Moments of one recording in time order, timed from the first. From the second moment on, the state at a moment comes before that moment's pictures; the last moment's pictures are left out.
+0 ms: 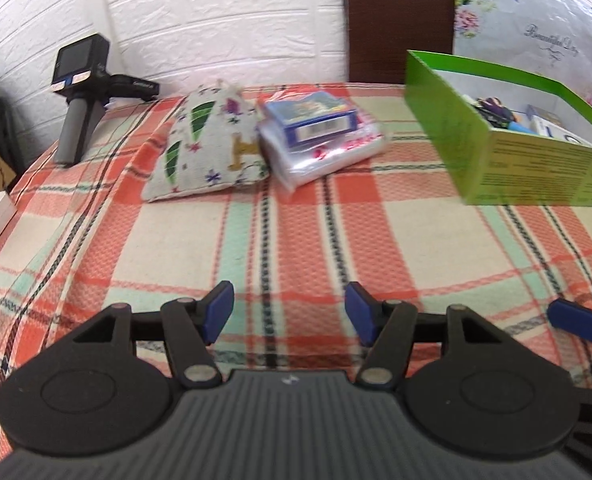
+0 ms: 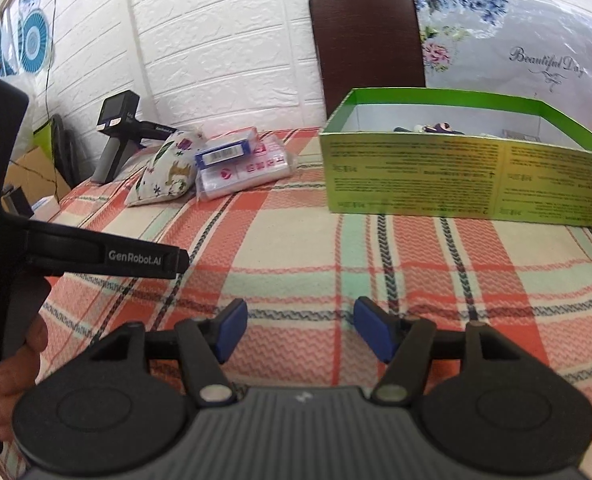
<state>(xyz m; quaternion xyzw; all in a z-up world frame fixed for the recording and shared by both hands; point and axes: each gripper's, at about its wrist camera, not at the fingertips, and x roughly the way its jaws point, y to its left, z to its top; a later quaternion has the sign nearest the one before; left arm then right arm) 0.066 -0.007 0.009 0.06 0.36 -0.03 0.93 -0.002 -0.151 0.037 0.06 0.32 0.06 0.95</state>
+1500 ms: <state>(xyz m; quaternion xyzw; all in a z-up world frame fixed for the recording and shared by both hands) 0.084 0.099 -0.011 -0.07 0.26 0.01 0.96 0.132 -0.082 0.058 -0.01 0.32 0.08 0.94</state>
